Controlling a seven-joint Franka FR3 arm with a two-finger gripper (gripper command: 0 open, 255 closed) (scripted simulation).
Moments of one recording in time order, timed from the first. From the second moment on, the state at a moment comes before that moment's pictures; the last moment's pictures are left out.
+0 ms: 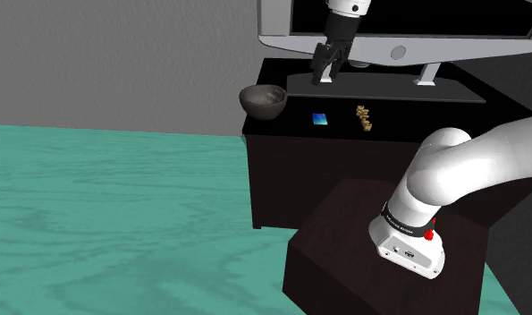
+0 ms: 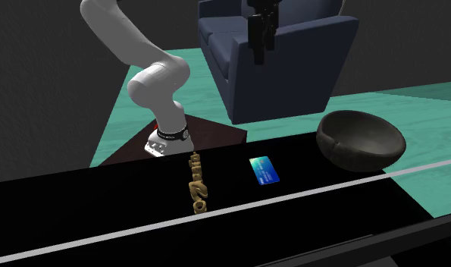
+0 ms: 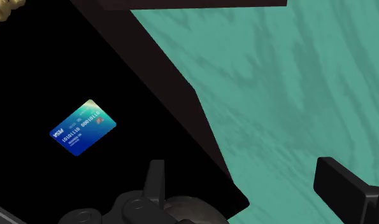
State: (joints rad) arm 0.01 -0.79 -0.01 -2.33 0.06 1.67 0.03
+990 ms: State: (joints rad) arm -0.21 -0.46 -0.04 -2.39 0.08 1.88 0.43
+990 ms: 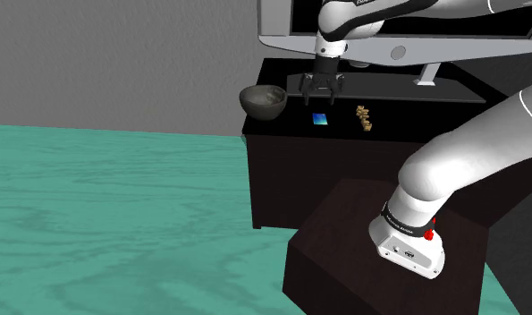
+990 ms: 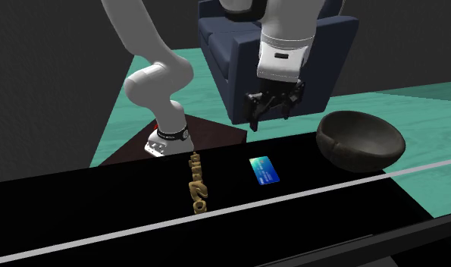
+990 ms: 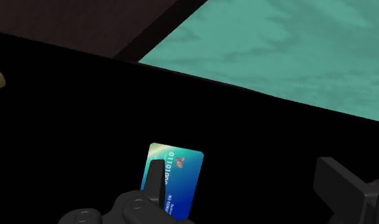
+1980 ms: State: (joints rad) arm -0.27 -0.33 -0.07 -2.49 0.09 2.06 0.56
